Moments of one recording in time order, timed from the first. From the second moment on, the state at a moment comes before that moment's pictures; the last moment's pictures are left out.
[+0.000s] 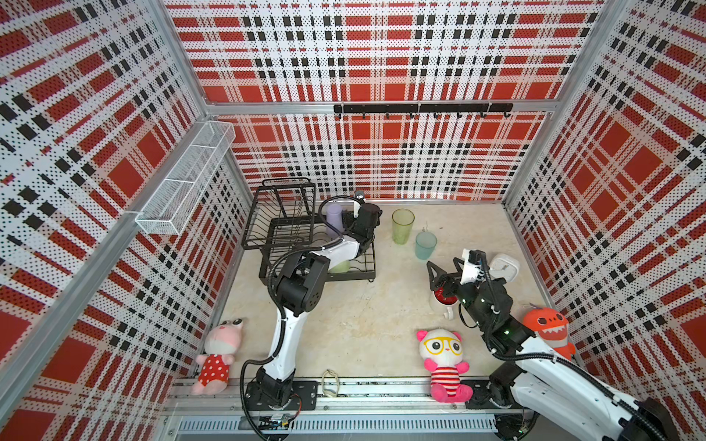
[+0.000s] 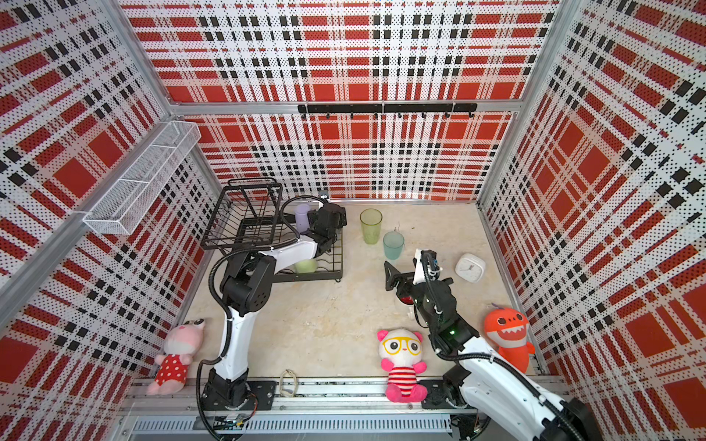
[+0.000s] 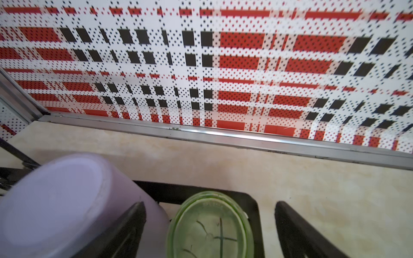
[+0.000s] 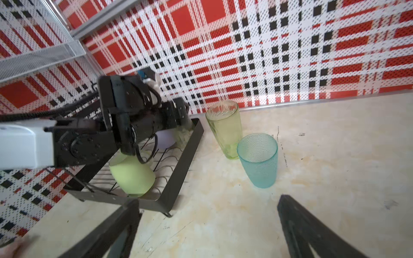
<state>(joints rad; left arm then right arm) -0.52 2.19 1.61 0.22 -0.64 -0.25 0.56 0.83 0.40 0.31 0.16 0.34</state>
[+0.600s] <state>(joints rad) -0.63 1.82 1.60 0.05 -0.58 -0.20 0.32 1.40 1.01 -0.25 -0.08 0.32</state>
